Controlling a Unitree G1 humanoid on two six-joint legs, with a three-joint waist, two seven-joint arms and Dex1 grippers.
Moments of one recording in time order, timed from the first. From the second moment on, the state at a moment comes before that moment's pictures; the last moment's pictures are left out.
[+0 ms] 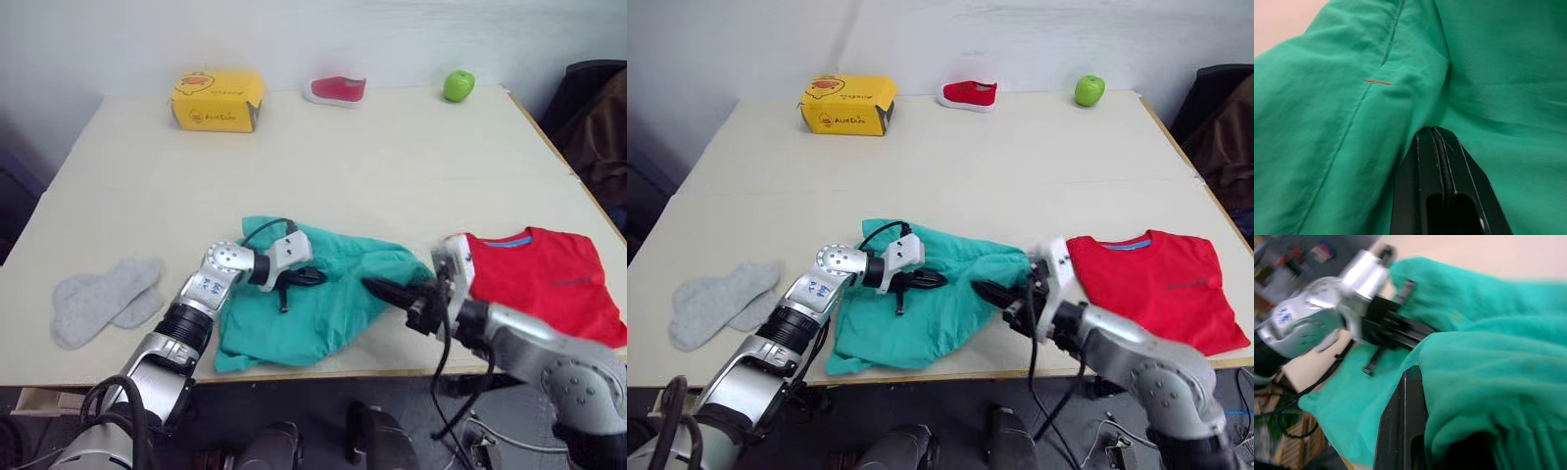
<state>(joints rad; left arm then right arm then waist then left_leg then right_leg) -0.72 0.39 -0.32 0.50 -0.05 0.09 -1.02 -0.27 -0.65 -0.01 -0.56 1.15 0.88 0.33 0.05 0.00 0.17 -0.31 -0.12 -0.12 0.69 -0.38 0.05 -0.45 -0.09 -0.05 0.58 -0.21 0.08</state>
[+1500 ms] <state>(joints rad) -0.78 0.62 0.00 -0.11 -0.43 0.66 -1.00 -0.80 -0.51 0.38 -0.01 0.28 0.13 1.26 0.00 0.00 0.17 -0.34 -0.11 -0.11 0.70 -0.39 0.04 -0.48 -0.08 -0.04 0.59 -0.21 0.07</state>
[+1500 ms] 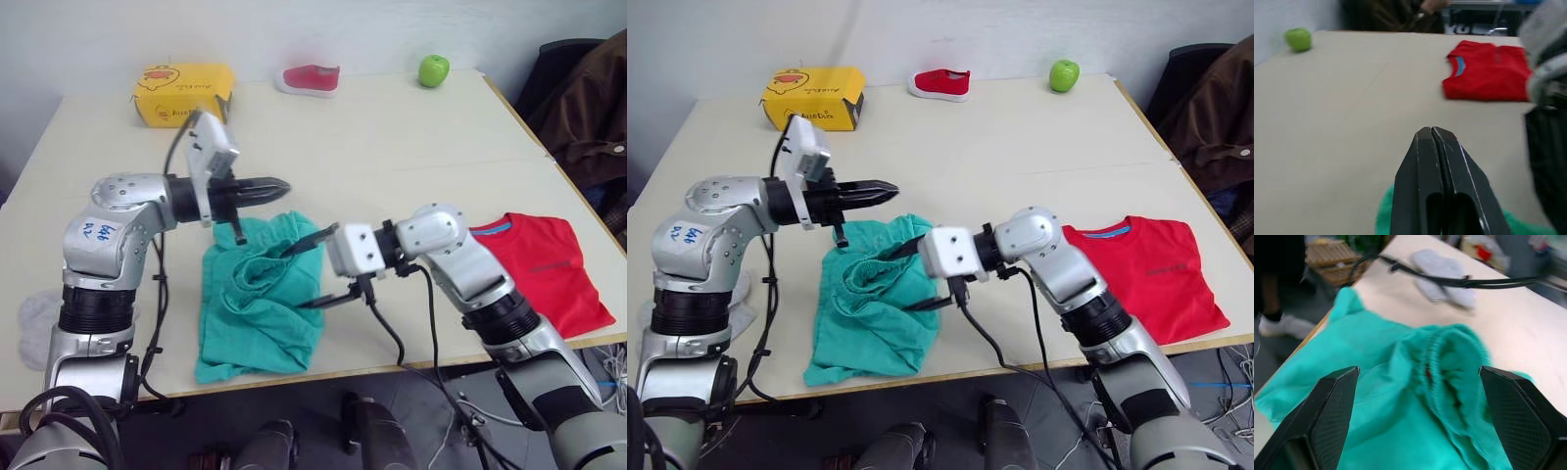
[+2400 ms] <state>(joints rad) -0.59 0.87 -0.08 0.08 -0.13 0.42 -1.06 -0.56 -0.44 0.45 0.12 0.07 0.04 1.18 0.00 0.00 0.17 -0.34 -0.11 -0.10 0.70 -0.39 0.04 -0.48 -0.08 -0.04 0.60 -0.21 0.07</state>
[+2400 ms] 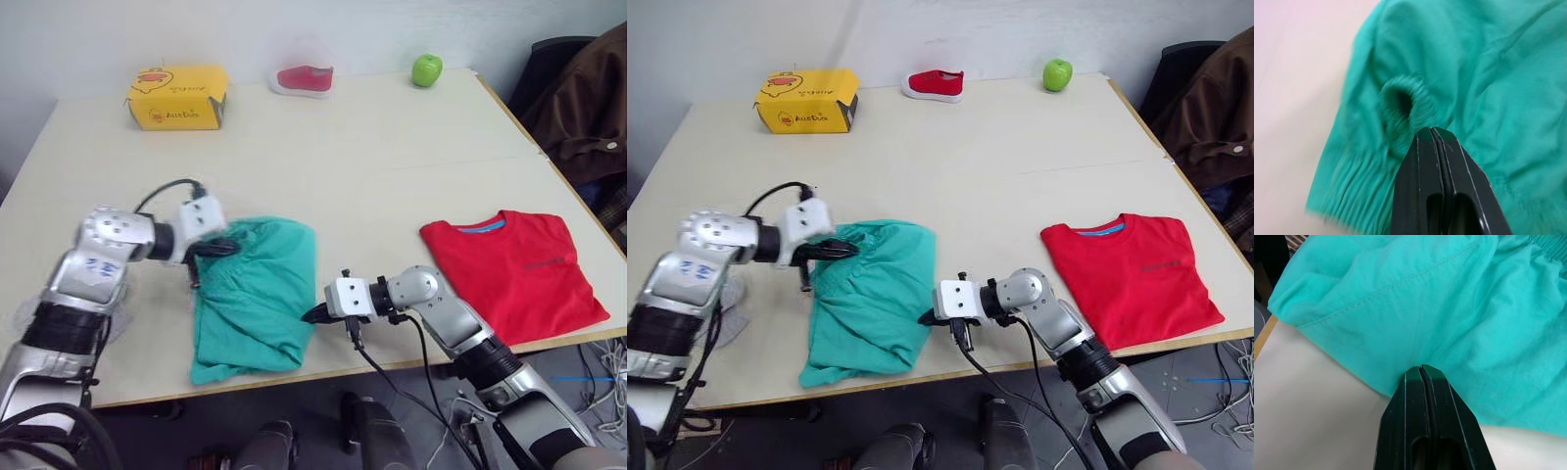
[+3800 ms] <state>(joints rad) -0.23 0.93 0.27 -0.37 -0.67 0.78 -1.04 -0.61 -0.56 0.08 -0.04 0.52 1.17 1.05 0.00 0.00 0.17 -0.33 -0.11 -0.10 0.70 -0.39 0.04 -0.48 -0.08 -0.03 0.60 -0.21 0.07</state>
